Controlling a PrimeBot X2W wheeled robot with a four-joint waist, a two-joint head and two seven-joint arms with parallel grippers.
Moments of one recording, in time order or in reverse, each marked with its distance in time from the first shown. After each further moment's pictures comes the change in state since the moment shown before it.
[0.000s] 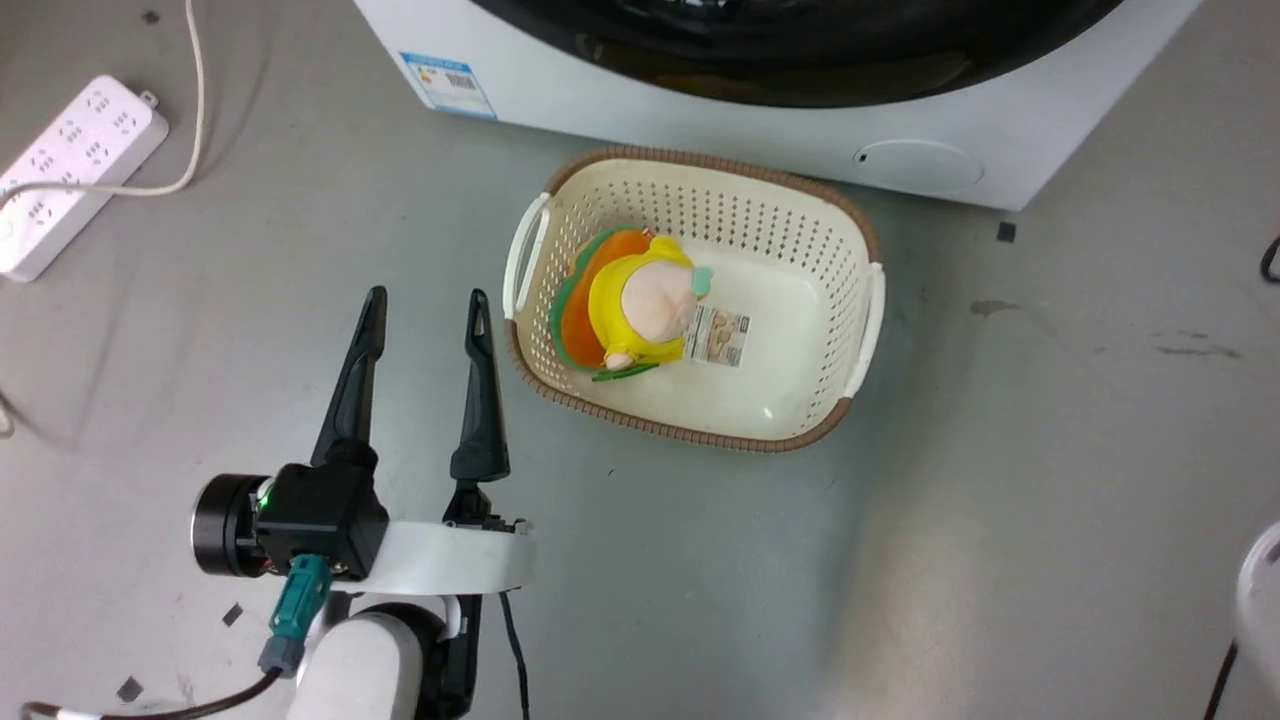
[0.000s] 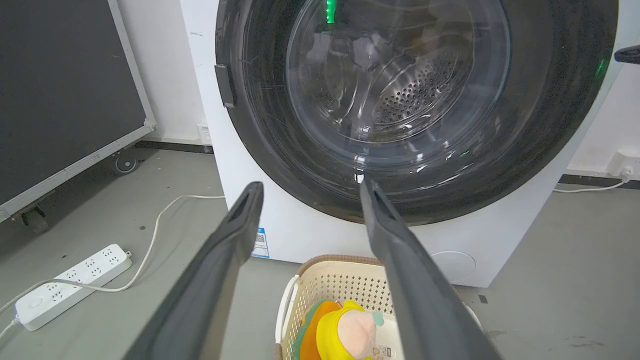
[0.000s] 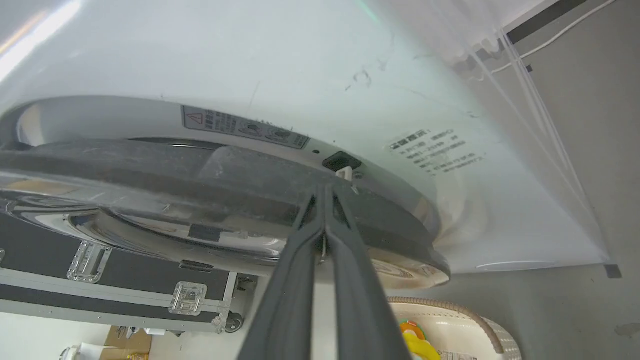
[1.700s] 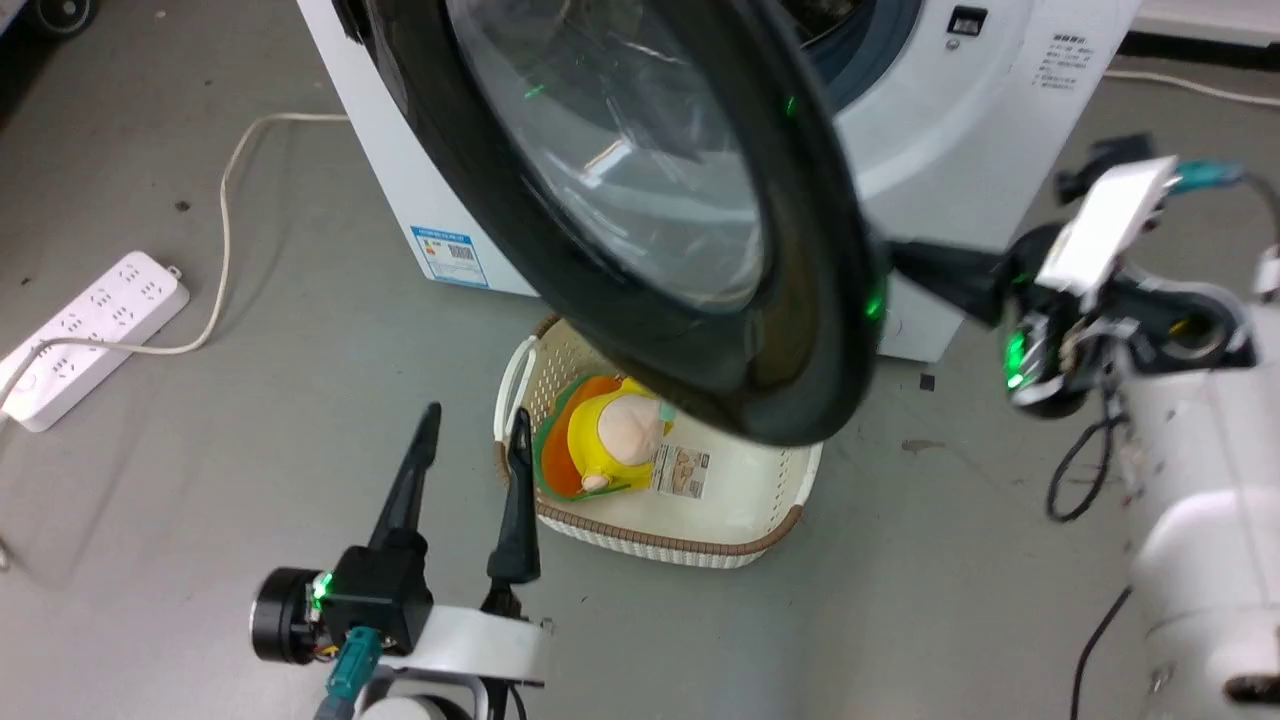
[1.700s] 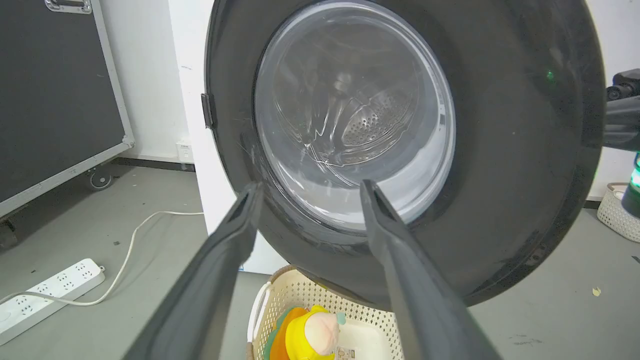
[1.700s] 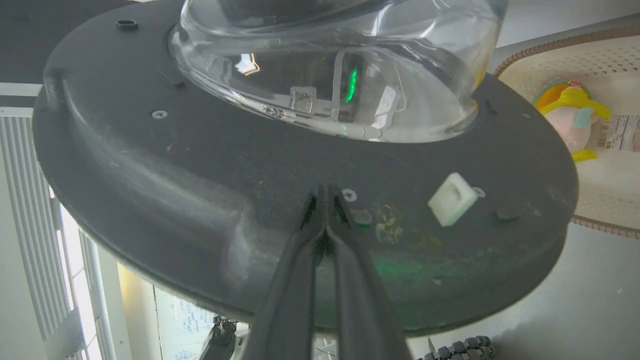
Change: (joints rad) left arm 0.114 0.000 -0.045 0.100 -0.026 -0.027 -0.053; right arm 0.284 0.053 0.258 0.123 0.568 -0.002 0.505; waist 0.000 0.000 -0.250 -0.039
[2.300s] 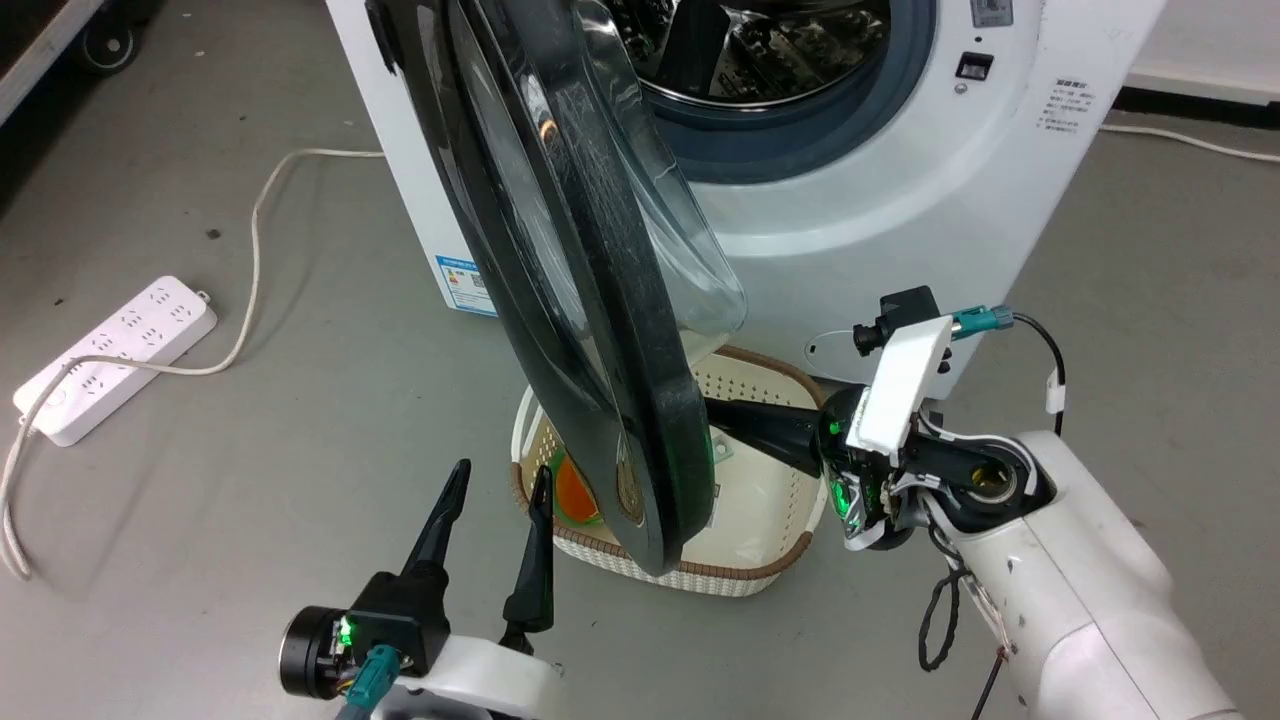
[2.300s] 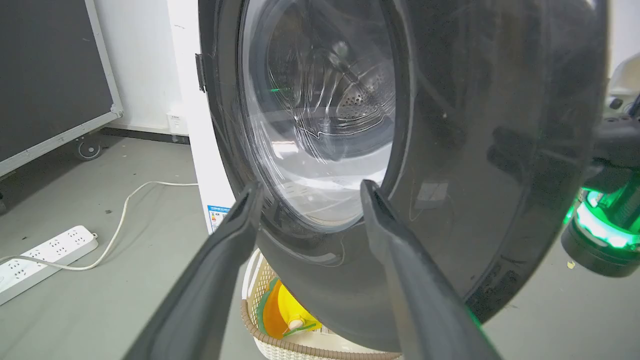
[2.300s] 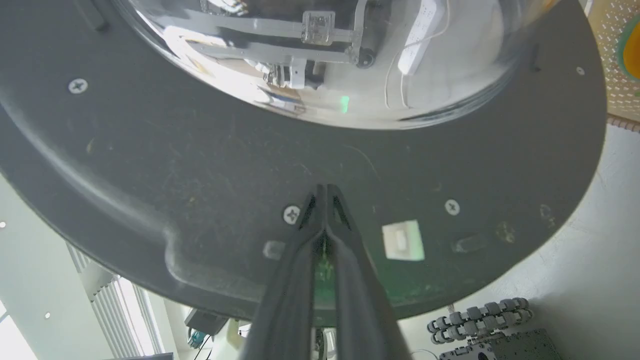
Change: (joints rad) left arm 0.034 0.000 -0.015 0.105 -0.038 -0.049 0.000; right arm 0.223 0.005 0.605 -0.125 0.435 0.000 -0.253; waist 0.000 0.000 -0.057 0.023
